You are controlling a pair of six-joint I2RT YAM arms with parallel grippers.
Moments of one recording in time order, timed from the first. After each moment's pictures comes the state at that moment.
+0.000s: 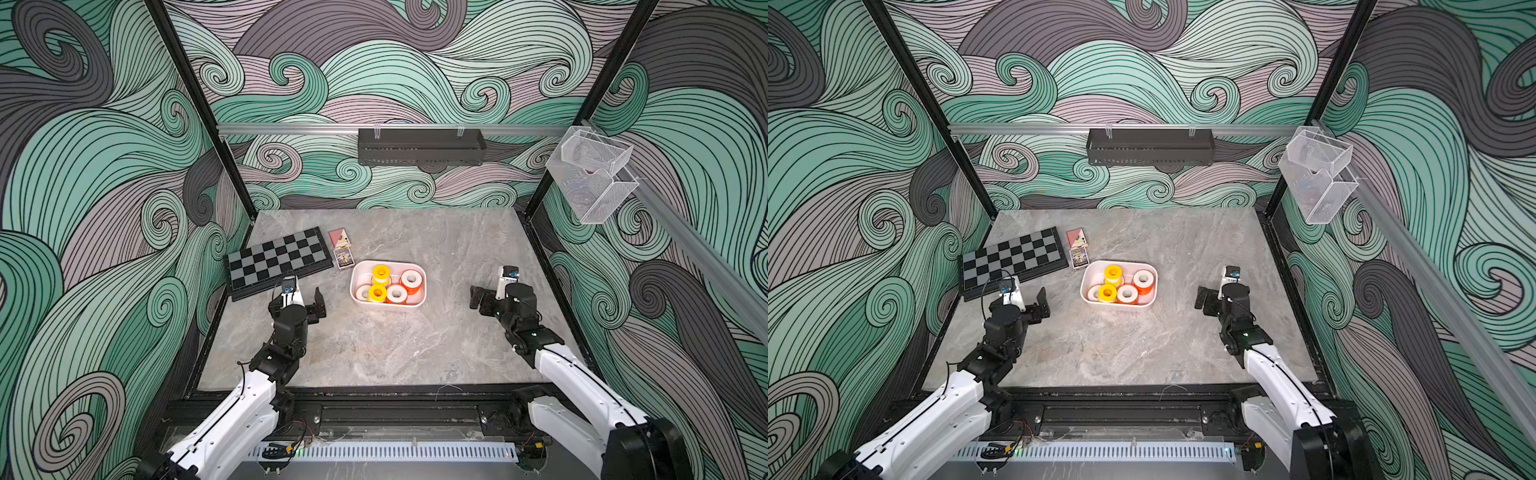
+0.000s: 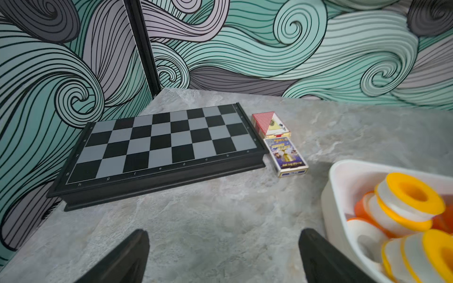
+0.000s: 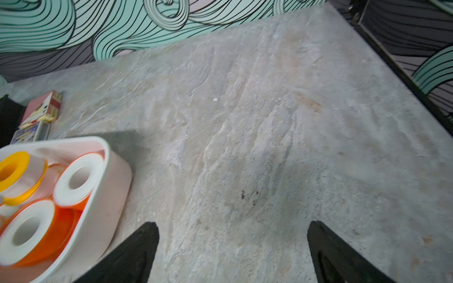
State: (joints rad) left arm -0.38 0.72 0.20 0.19 -0.56 -0.15; right arm 0.15 0.94 0.39 0.00 0.16 0.28
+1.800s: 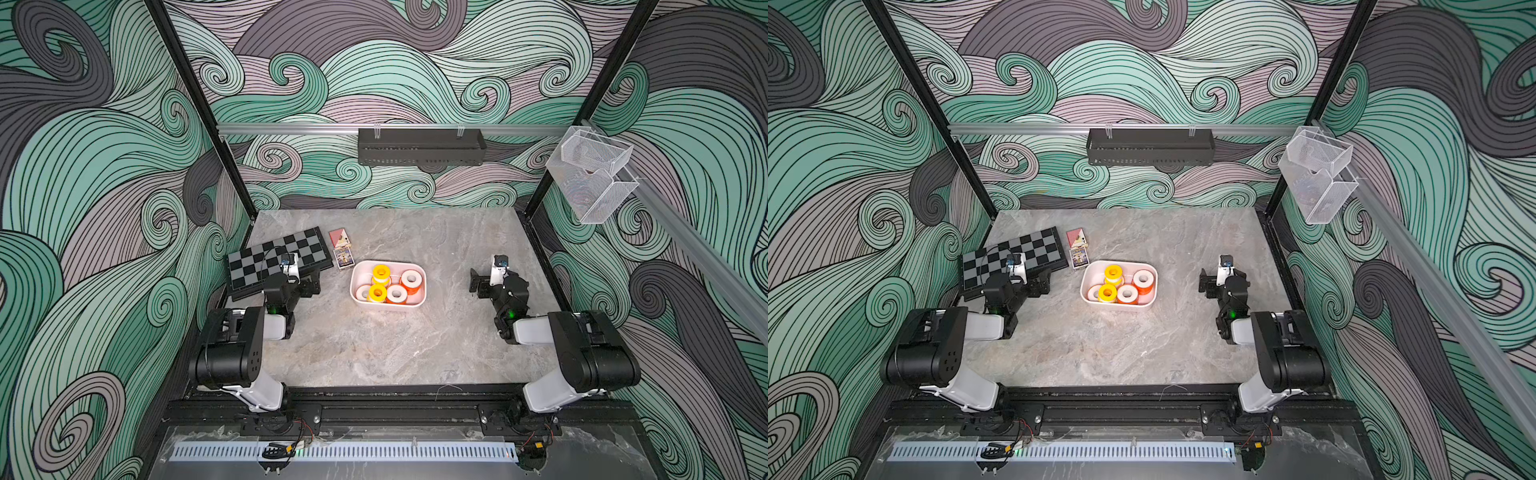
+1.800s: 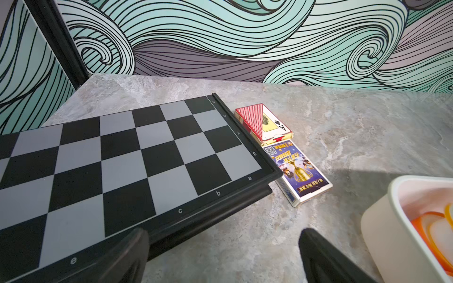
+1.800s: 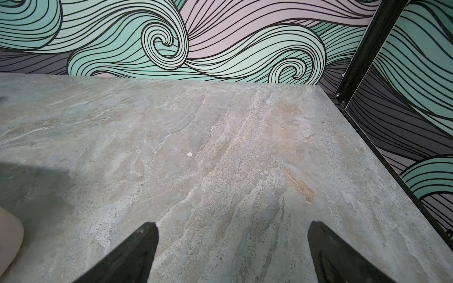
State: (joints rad) left arm 0.06 1.58 0.41 0.83 0.15 -0.03; right arm 0.04 1.57 0.38 0.87 0.06 -0.02
